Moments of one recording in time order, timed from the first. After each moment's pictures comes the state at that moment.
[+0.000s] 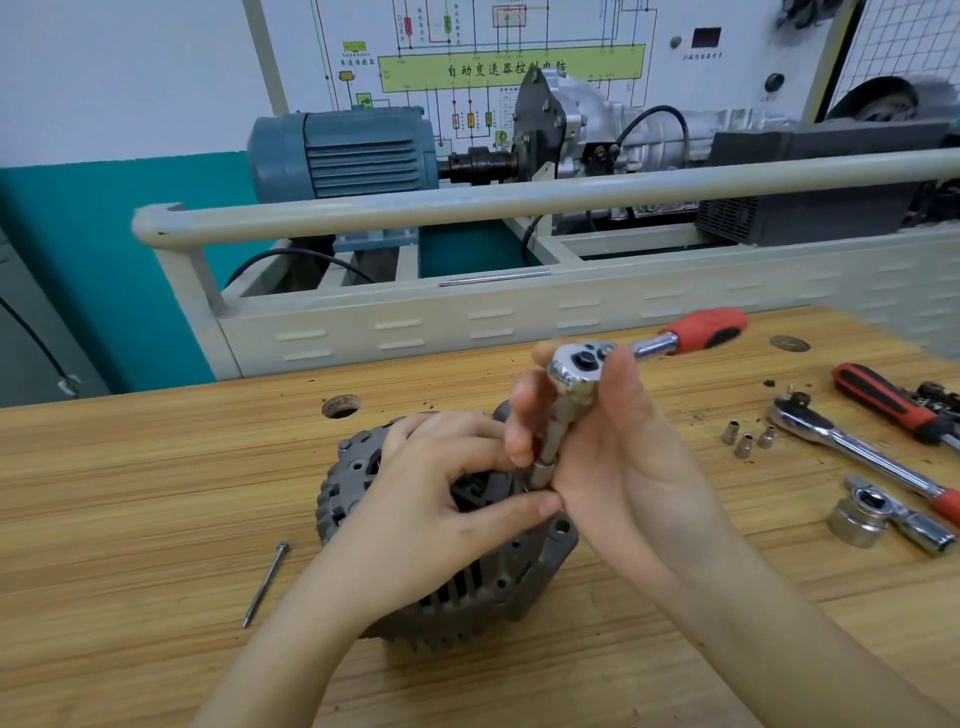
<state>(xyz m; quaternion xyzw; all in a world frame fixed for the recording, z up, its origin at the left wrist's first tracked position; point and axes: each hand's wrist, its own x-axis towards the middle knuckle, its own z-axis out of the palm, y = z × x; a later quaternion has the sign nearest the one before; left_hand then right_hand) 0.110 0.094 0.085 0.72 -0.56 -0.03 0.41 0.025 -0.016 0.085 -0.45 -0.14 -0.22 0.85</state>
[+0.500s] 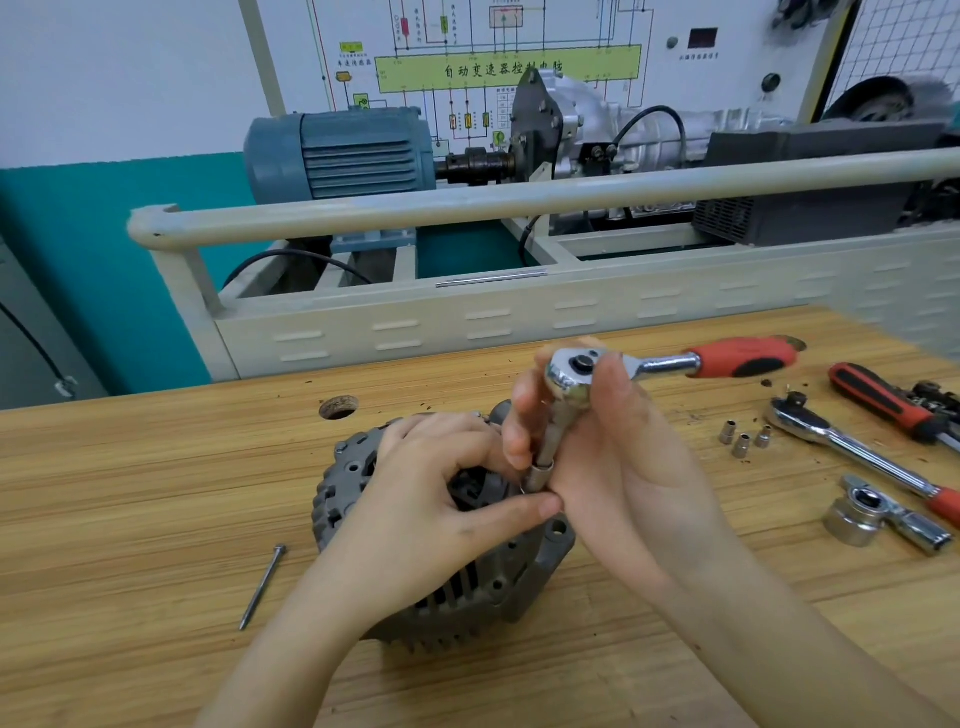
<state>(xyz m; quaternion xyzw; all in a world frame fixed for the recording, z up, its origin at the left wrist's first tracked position) 0.110 0.092 0.082 0.72 -0.55 -0.02 0.42 0.022 -0.016 0.086 -0.46 -0.14 -0.24 0.84</state>
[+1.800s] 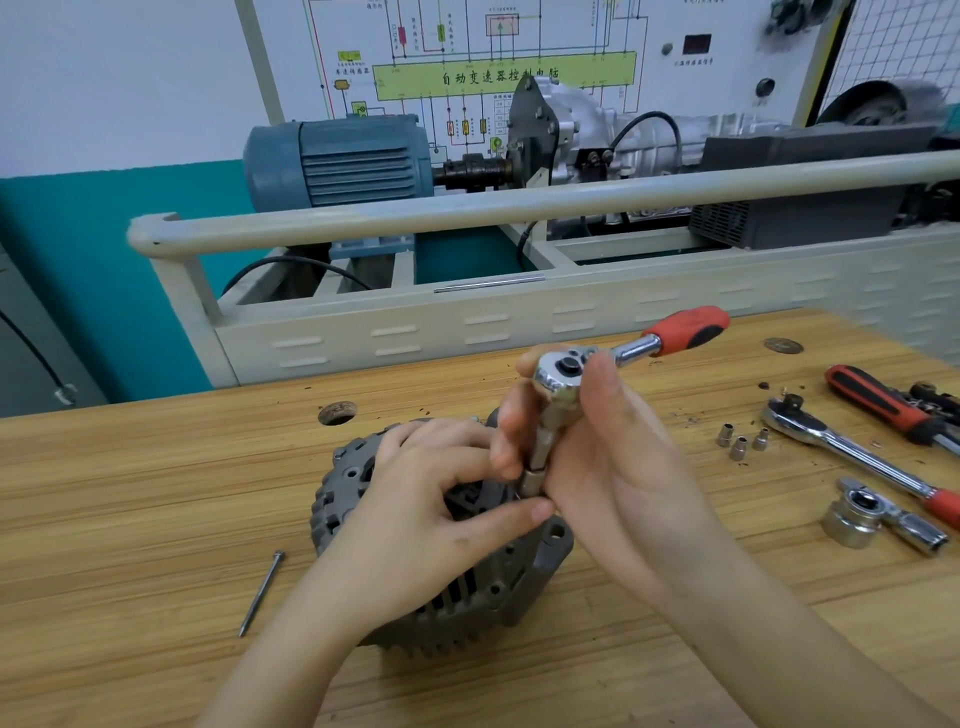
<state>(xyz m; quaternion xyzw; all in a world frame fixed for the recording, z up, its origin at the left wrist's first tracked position) 0.112 0.092 0.080 0.70 -0.58 0.00 0.42 0.022 -0.016 0.086 -0.50 -0.12 -0.24 0.82</state>
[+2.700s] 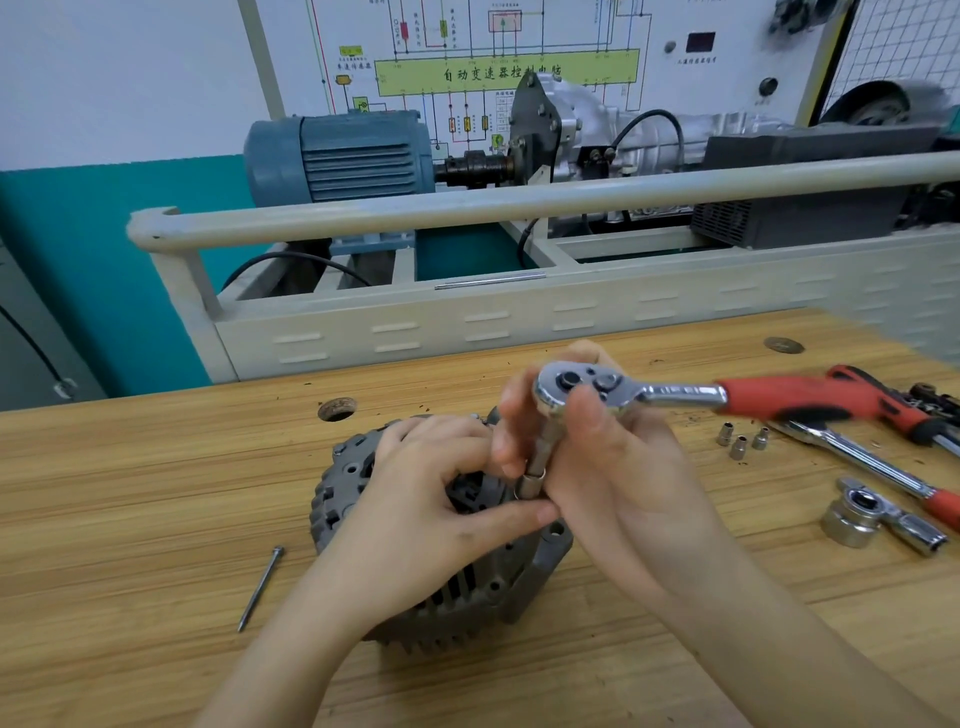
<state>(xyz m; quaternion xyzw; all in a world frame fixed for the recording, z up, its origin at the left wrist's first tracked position) 0.112 0.092 0.080 0.71 -0.57 -0.01 0.42 0.019 -0.013 0.088 -0.51 -0.15 -0.26 0.81</state>
